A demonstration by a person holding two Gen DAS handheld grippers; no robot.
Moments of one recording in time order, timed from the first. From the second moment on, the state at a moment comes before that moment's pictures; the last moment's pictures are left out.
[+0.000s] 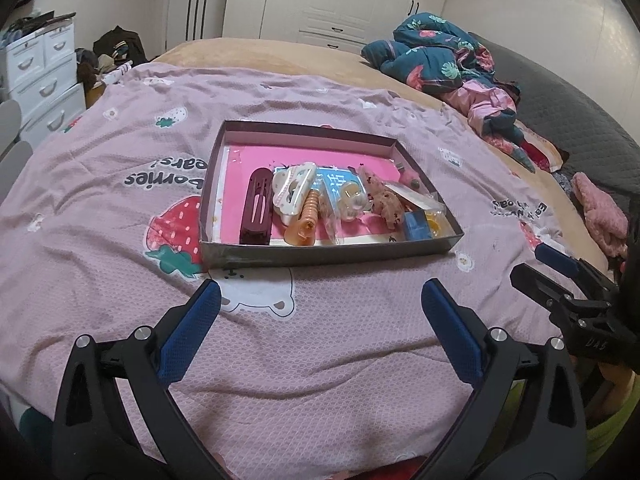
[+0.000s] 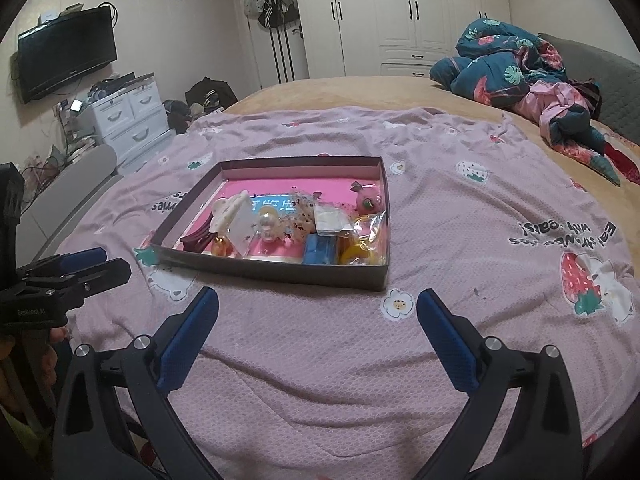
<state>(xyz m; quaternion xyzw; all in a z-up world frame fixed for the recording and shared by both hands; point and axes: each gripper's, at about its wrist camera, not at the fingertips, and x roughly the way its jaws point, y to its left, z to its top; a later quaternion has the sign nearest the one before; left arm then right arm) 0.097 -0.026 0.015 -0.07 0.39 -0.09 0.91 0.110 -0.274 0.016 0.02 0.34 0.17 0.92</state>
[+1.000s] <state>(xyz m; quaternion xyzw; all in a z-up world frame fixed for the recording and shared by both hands) 0.097 -0.026 0.015 -0.07 0.39 -0.08 0.91 0.112 -0.276 0.015 0.02 0.35 0.17 0.92</state>
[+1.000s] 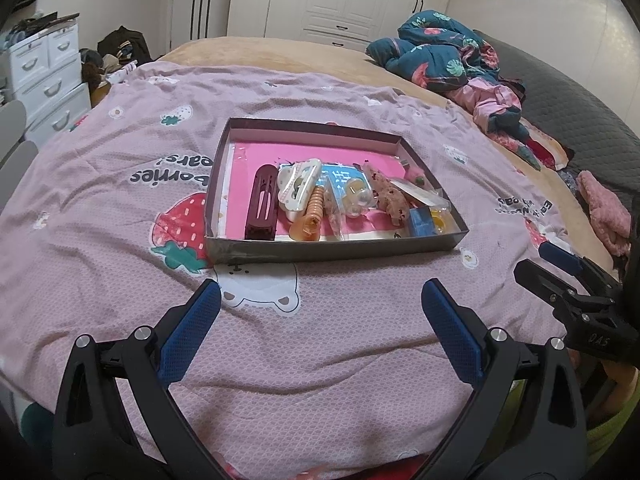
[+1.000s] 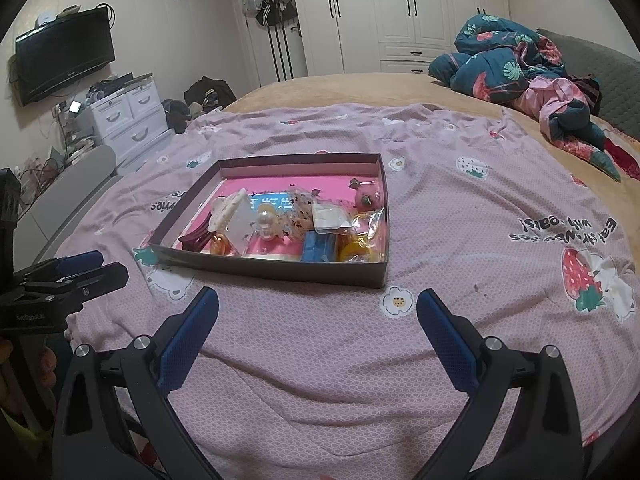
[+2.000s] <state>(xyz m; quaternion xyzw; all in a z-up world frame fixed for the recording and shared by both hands) 0.093 -0.025 0.020 -0.06 0.39 -0.08 0.92 0.110 -0.277 0.018 0.02 0.34 0.17 0.92</state>
